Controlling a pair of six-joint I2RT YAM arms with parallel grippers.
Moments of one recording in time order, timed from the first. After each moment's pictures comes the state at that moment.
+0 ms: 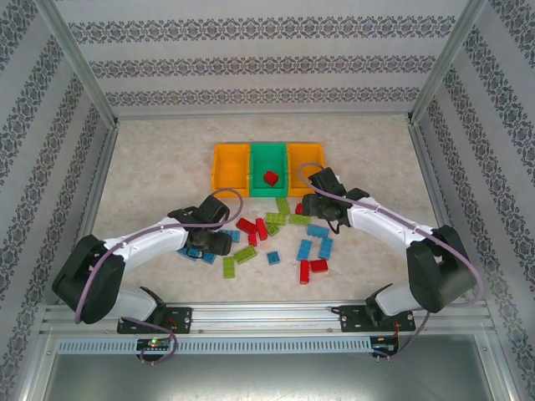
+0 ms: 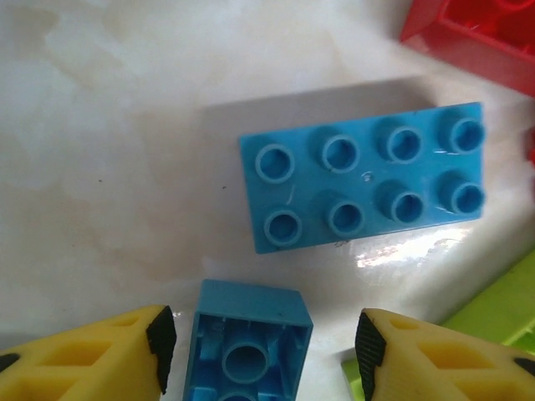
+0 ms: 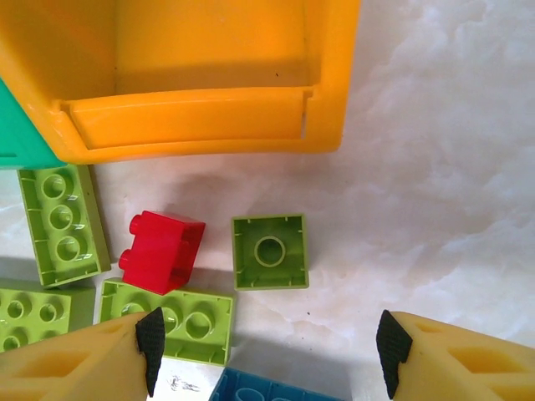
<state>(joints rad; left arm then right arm) -0.59 1.40 0.72 -0.62 -0.02 -0.40 0.49 1.44 0.87 -0.50 0.17 0.55</state>
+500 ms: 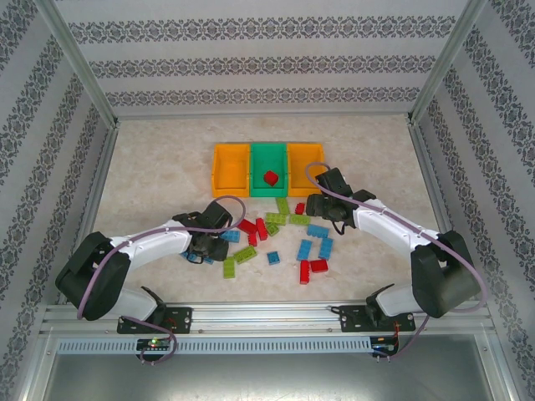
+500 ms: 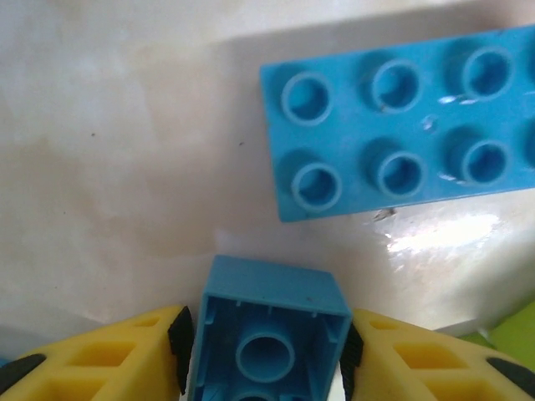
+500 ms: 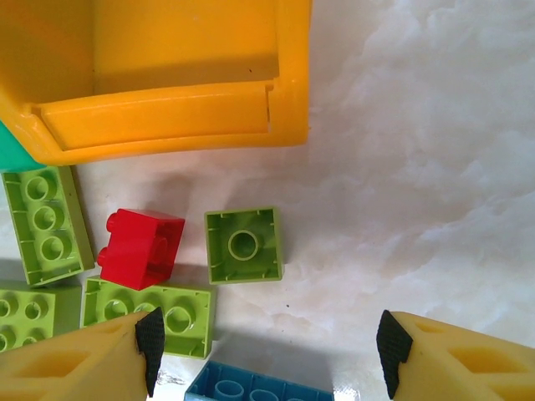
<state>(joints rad) -0.62 1.42 0.68 -0.62 -0.06 -0.43 0.45 1.41 0.85 -0.50 0.14 0.55</state>
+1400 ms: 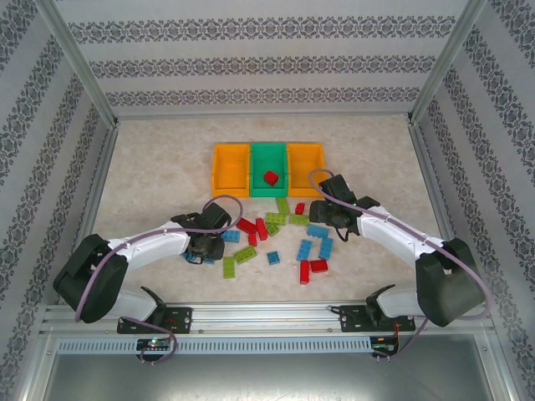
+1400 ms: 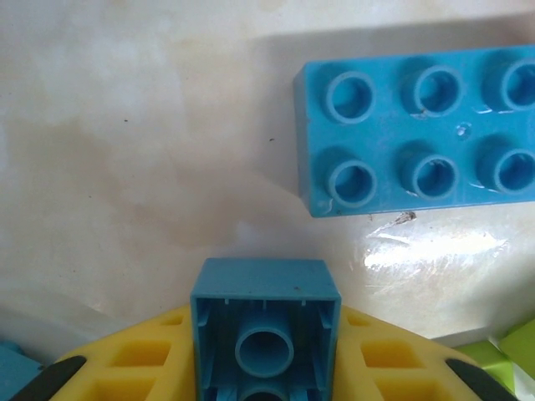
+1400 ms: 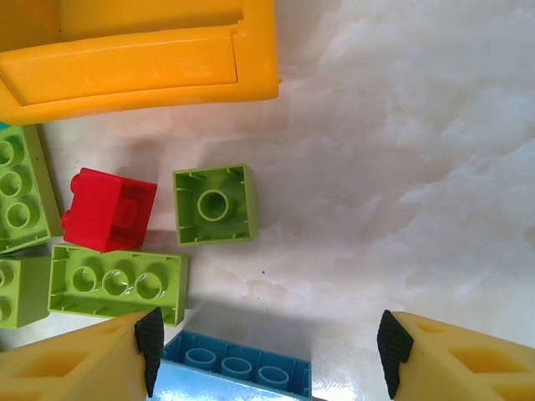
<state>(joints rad) -0.62 1.39 0.67 -0.62 -0.08 -0.50 0.45 1.35 0.77 -0.50 0.14 0.55</state>
